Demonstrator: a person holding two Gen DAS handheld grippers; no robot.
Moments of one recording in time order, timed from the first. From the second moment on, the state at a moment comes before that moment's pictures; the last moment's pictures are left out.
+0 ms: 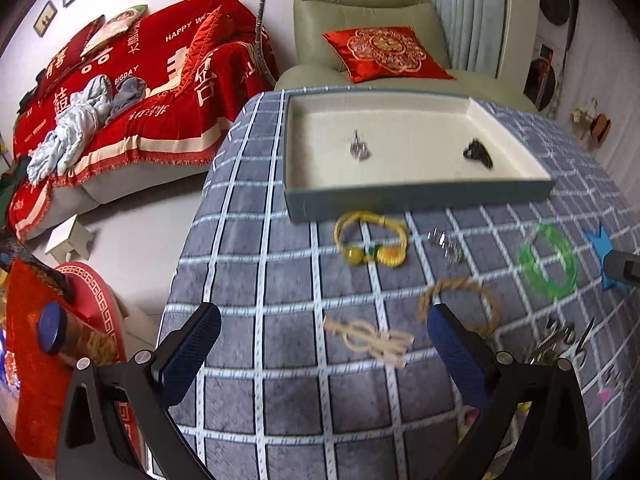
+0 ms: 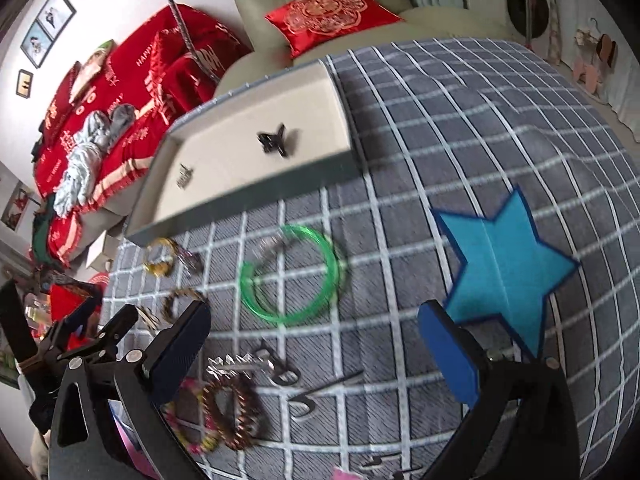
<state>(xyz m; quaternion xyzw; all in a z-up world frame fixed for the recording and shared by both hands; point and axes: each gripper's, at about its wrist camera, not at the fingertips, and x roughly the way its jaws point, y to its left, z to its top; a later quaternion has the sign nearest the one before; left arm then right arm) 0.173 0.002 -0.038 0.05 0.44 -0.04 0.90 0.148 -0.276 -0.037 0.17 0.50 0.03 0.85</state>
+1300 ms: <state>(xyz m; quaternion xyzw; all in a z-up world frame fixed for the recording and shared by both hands) 0.179 -0.002 -0.061 -0.07 0.49 0.02 0.87 0.188 -0.238 -0.066 0.00 0.50 -0.01 0.87</state>
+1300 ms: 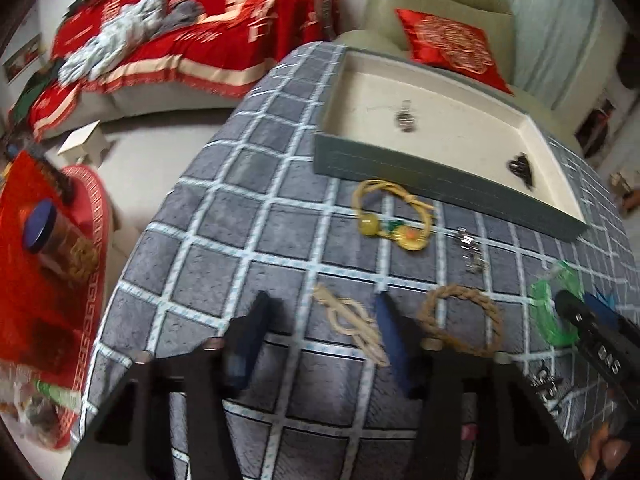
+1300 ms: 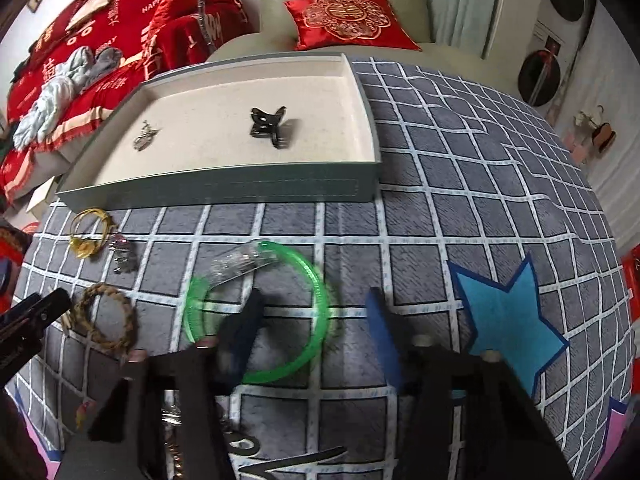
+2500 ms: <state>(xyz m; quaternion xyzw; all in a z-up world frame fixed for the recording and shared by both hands) 0.215 0.012 0.040 -0.06 0.39 -0.15 0.91 0.191 -0.248 0.000 0.08 0.46 0.04 0.88</state>
